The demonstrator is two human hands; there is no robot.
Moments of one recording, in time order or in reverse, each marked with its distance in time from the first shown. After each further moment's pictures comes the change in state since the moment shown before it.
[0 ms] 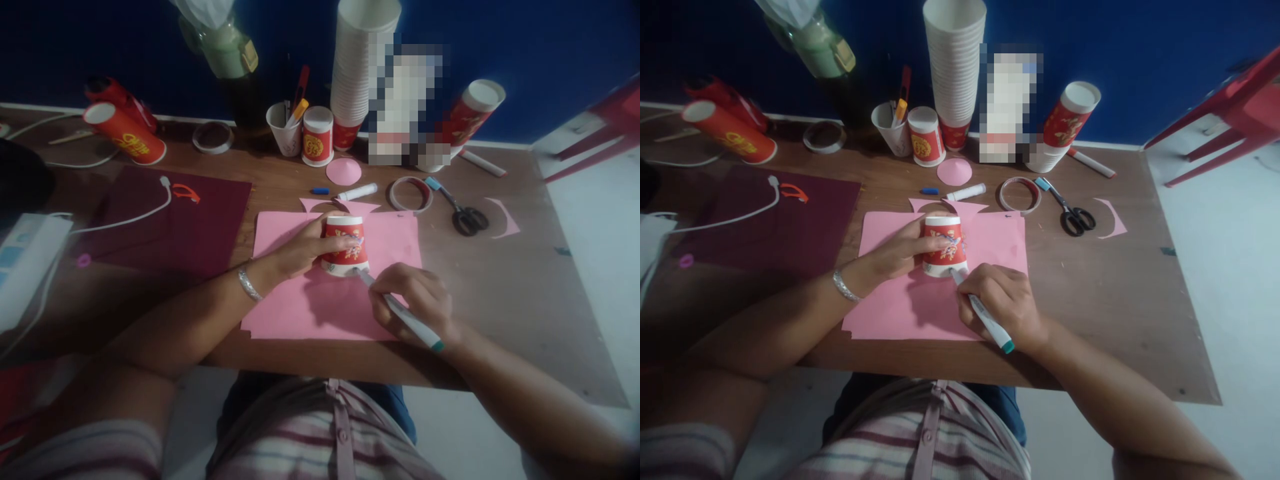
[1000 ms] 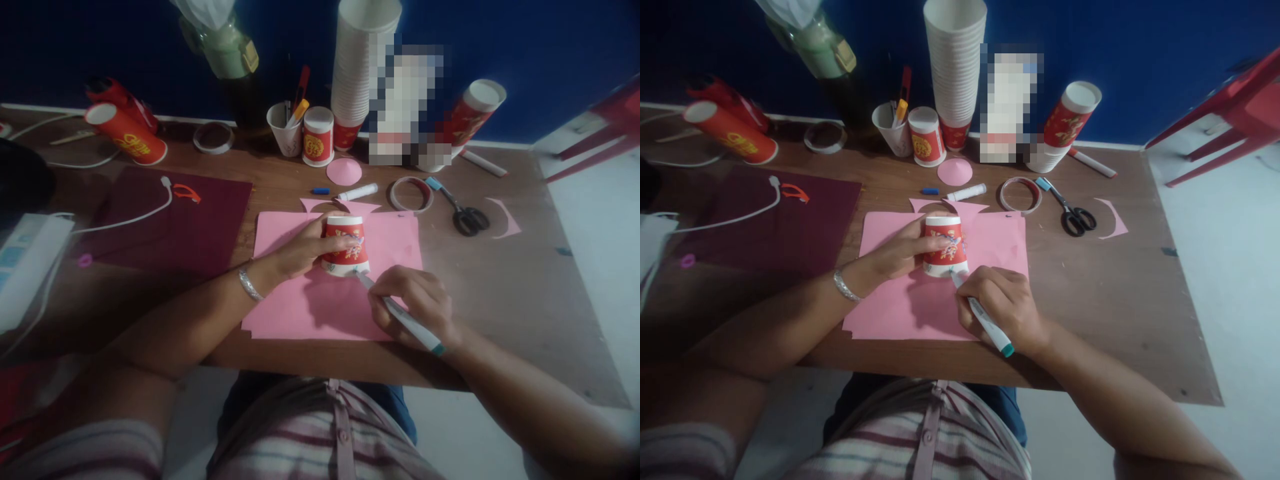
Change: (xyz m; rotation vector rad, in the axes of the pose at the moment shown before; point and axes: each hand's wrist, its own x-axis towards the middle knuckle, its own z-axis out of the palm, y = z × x) left_hand -0.001 0.002 0.002 -0.024 0.007 -0.007; right_hand 0.000 -0.002 0.000 0.034 -0.013 0.012
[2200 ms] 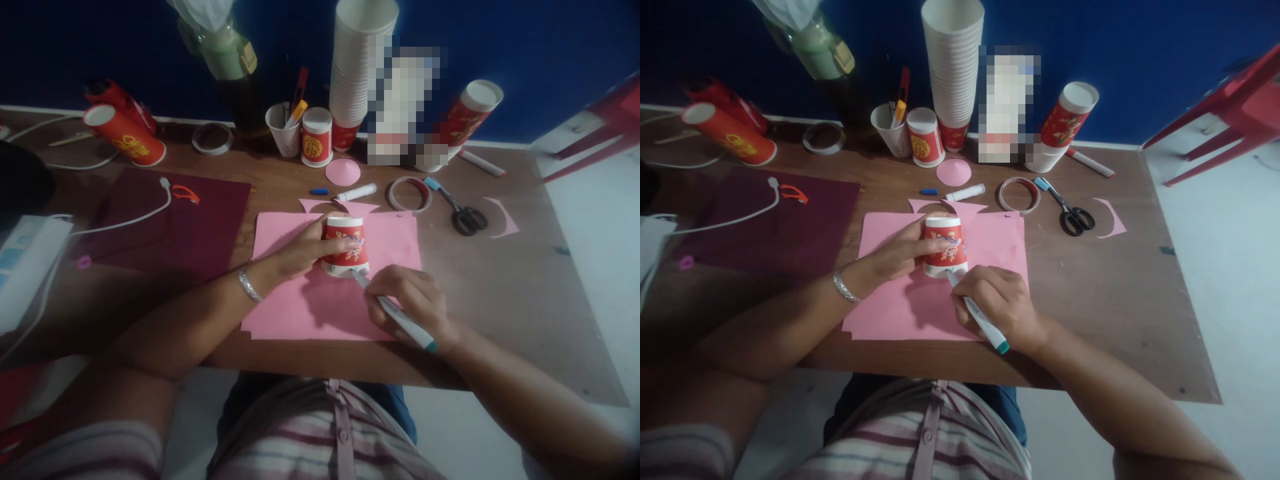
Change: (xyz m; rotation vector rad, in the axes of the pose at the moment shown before) left_hand -0.001 -0.002 0.000 0.004 0.011 0.000; right_hand 0.001 0.003 0.003 0.003 -0.001 -0.030
